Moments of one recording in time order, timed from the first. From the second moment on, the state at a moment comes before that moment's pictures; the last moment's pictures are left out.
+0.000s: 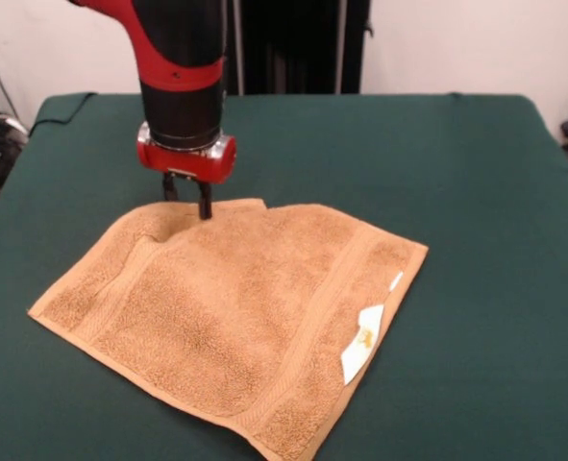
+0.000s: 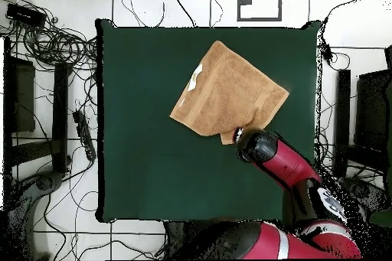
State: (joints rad) arm -0.36 -0.39 -0.12 1.71 0.21 0.25 1.40
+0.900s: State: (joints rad) arm -0.37 -0.39 -0.11 1.72 0.21 0.23 1.40
